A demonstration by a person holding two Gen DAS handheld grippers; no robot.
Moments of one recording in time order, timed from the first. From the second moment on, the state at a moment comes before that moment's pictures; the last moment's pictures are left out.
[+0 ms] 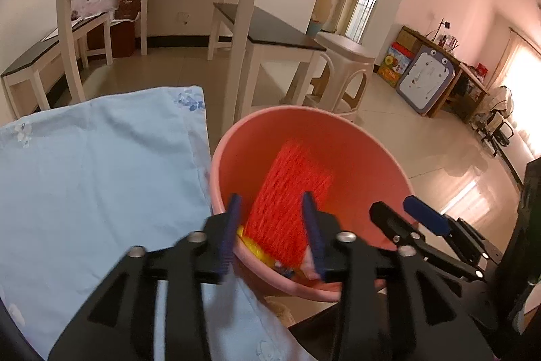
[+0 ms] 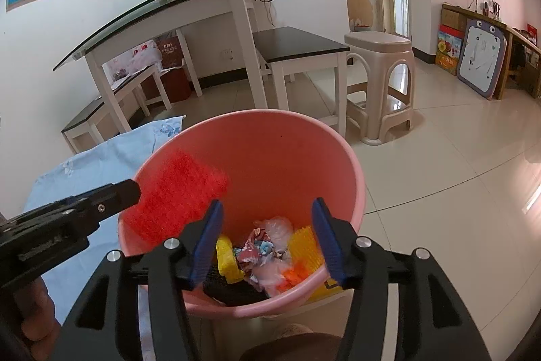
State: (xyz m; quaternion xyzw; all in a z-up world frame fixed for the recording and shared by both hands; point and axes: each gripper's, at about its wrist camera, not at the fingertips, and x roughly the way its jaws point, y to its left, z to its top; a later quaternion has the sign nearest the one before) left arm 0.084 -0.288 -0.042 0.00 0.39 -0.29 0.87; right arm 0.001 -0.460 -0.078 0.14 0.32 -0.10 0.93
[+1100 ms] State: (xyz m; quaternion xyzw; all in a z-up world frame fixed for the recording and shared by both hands) left arm 0.034 -0.221 0.012 0.00 0.32 -0.26 0.91; right arm -0.058 -0.380 -0.020 0.11 0.26 -0.06 0.96
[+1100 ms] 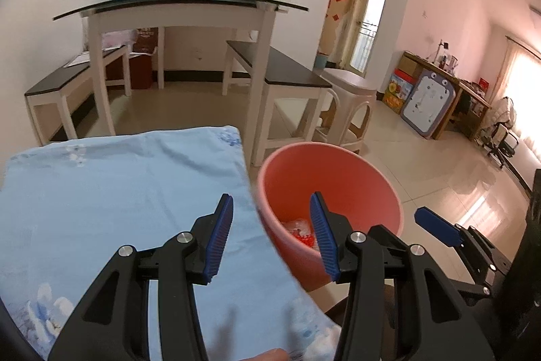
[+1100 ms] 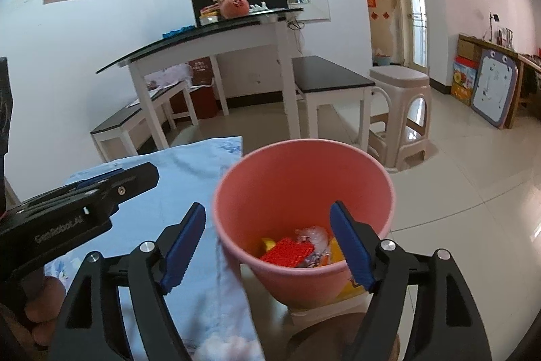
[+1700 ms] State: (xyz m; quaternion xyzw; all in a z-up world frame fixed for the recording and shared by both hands) left arm 0.016 -0.165 0.018 -0.03 0.31 -0.23 0.92; right arm -0.076 -0.327 -0.006 0.09 0.25 -0.05 0.96
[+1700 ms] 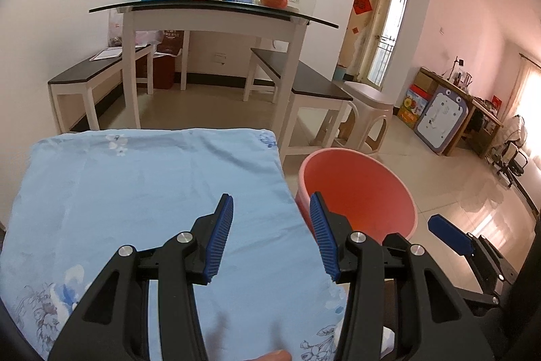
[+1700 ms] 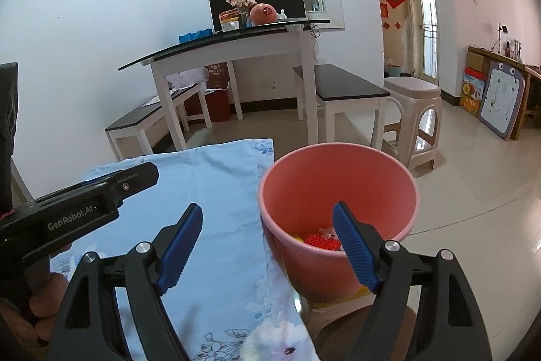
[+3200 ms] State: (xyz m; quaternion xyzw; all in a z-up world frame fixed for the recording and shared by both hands) left arm 0.016 -0.132 0.000 -0.03 0.34 -0.19 0.92; right arm -0.067 -0.306 -0.010 0.09 0.27 -0.04 0.96
